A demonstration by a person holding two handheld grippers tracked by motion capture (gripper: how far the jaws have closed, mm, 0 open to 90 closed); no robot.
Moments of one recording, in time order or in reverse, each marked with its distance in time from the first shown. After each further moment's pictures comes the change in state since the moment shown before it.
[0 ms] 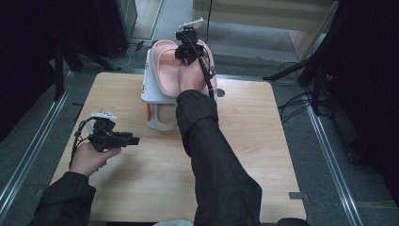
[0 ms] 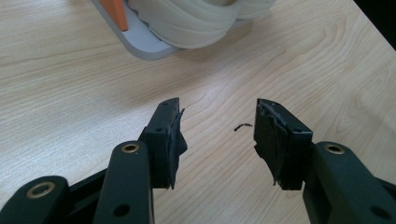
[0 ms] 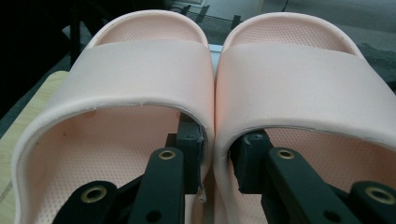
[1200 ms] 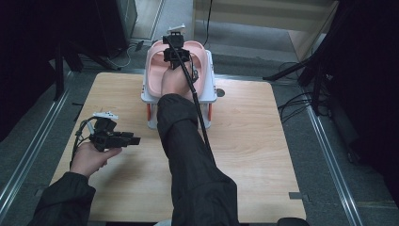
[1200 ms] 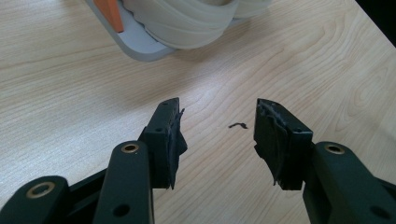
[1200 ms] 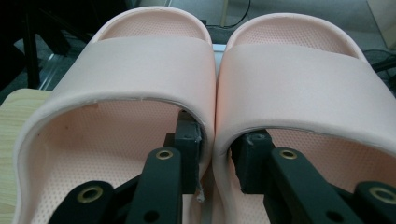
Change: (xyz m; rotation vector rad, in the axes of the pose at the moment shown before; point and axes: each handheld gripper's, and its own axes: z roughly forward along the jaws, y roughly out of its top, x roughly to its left) left arm -0.001 0.002 0.001 0.006 -0.006 0.012; right arm 0.039 -0.007 0.021 -0.033 -0.162 0.062
